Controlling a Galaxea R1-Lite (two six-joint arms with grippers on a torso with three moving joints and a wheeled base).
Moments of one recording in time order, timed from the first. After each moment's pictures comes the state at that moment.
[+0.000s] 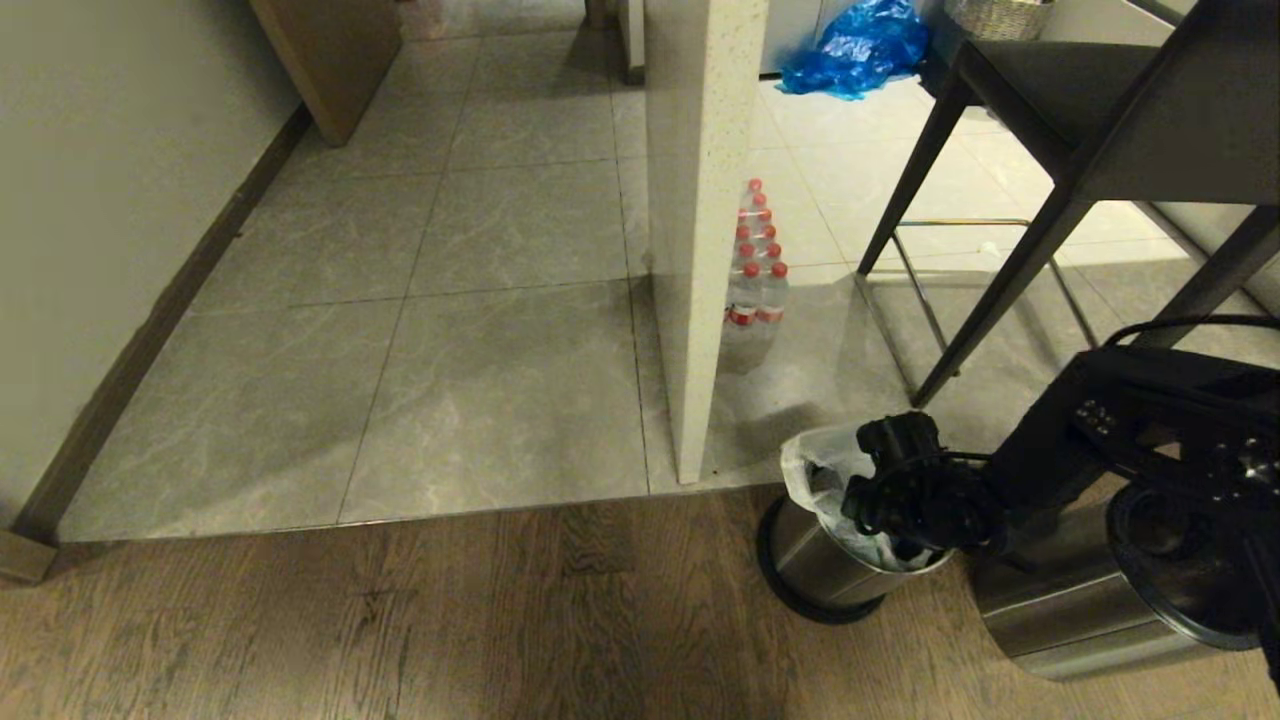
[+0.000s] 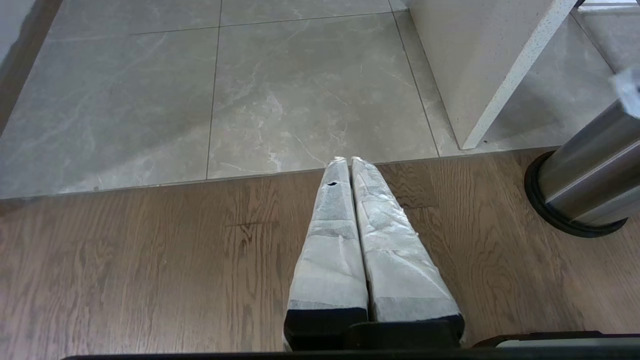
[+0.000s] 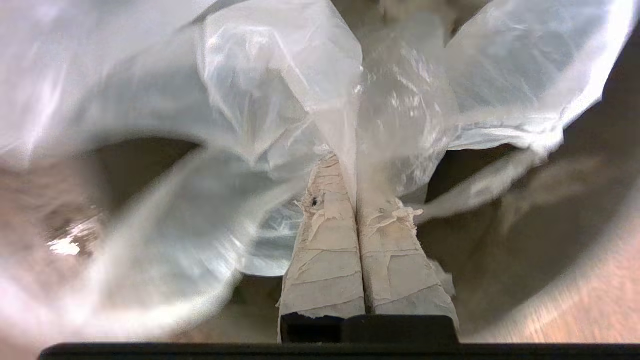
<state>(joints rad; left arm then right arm) 0.00 0.00 0.00 0.00 0.00 -0.01 0.26 2.34 -1.02 -0.49 -0.34 0.57</state>
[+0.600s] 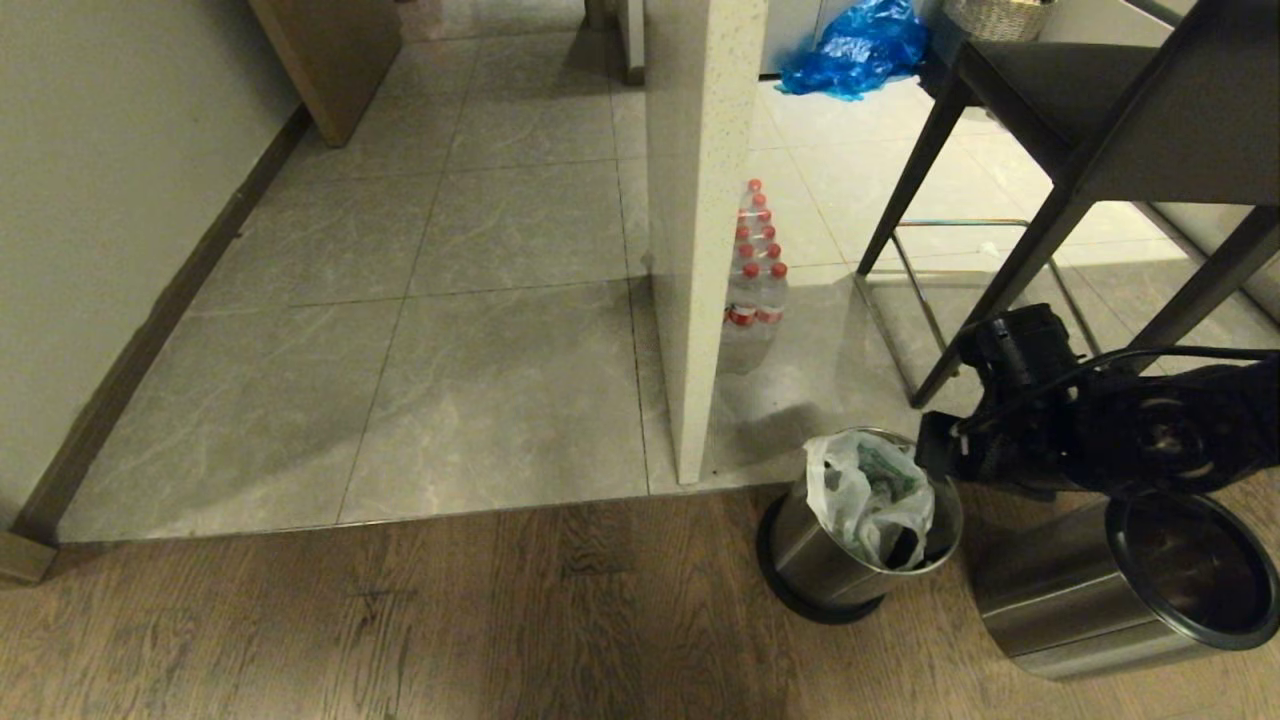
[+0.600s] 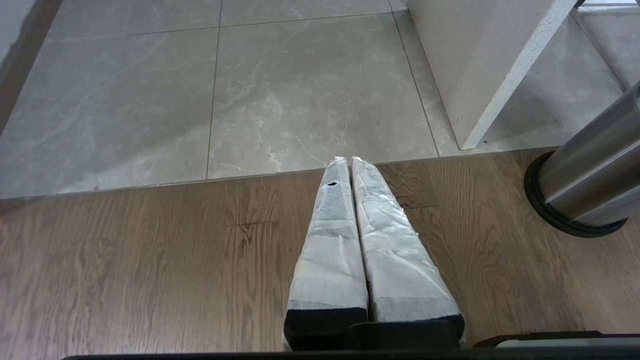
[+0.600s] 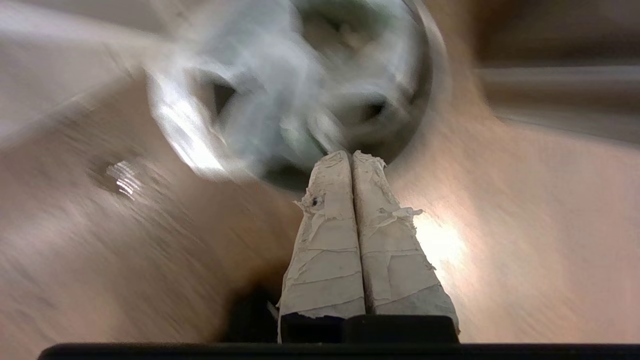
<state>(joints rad) 0.00 0.00 0.00 0.00 0.00 -0.01 0.28 1.82 -0.97 -0.03 -0.34 0.50</state>
